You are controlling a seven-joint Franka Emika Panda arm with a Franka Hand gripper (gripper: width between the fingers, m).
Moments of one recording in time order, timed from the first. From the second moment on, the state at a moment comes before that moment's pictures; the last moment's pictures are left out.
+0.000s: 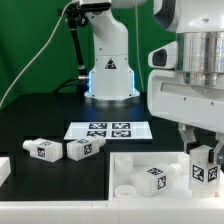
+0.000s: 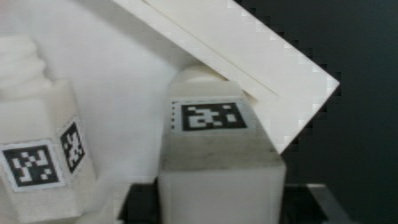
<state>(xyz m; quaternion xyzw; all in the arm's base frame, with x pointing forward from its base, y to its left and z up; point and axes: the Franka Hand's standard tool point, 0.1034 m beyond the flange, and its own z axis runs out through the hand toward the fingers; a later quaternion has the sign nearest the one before) 0.664 0.139 0.085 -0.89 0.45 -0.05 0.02</state>
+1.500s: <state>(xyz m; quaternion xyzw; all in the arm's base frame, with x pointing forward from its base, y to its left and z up) 0.660 0.156 0.085 -0.97 -0.23 -0.05 -0.04</state>
